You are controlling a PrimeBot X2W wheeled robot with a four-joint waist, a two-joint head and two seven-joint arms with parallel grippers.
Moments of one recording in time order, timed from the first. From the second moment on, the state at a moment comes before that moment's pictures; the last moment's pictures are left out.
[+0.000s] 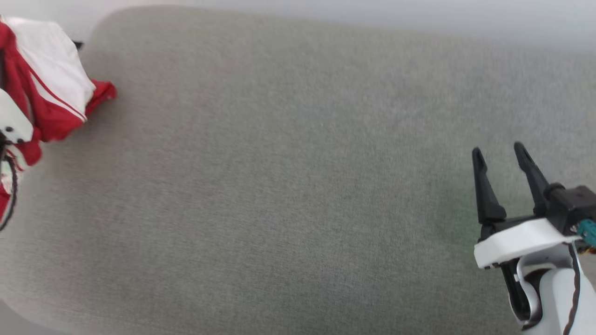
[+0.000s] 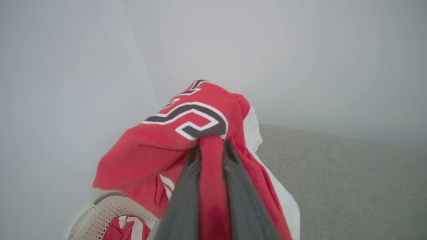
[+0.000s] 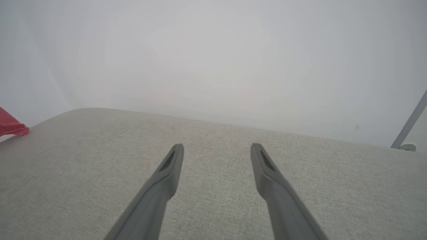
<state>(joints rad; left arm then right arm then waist) -0.95 0.58 -0.24 0.96 -0.56 -0.13 -0.05 -0.19 -0.10 -0.05 0.08 0.12 0.13 -0.10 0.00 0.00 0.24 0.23</state>
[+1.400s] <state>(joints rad) -0.68 0.69 -0.38 -0.15 -0.61 0.02 0.41 -0.12 -0.05 -0.21 0.07 0.14 0.13 -0.16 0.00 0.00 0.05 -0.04</state>
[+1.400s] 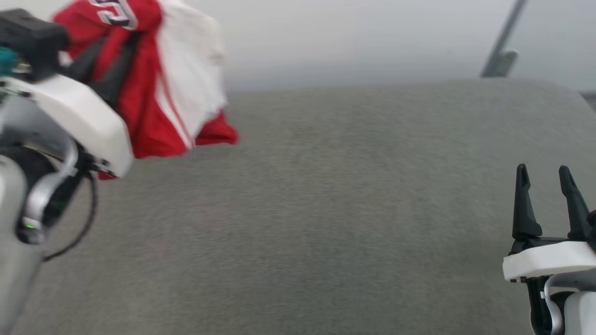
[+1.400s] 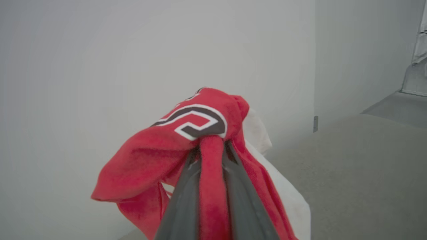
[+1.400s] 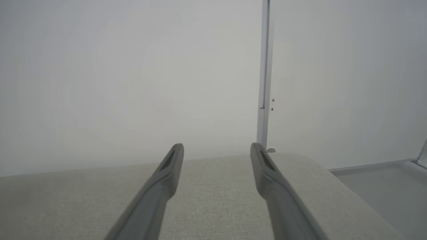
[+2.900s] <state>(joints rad) -0.74 0.39 -0.77 0.58 -0.75 -0.13 0.31 -0.25 -0.05 -0.05 0.28 0.21 0.13 -0.26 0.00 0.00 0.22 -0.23</state>
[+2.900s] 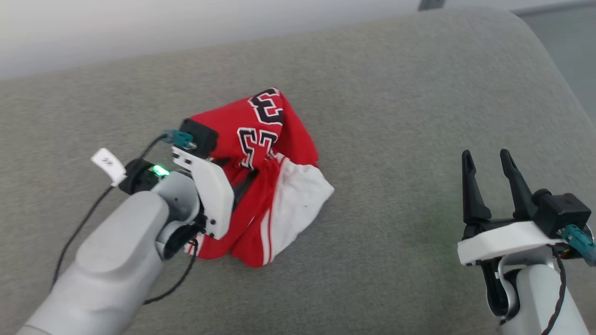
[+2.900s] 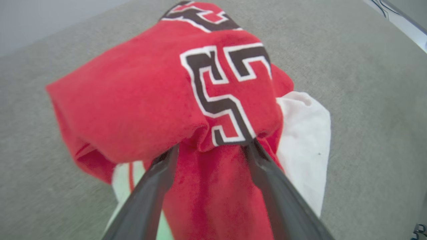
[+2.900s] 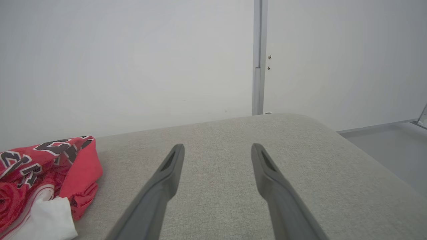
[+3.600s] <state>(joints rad) -0.42 0.63 -0.55 0.25 -0.77 0.04 -0.22 -0.14 -0.06 -0.09 0.22 0.13 0.13 -0.24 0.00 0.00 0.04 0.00</state>
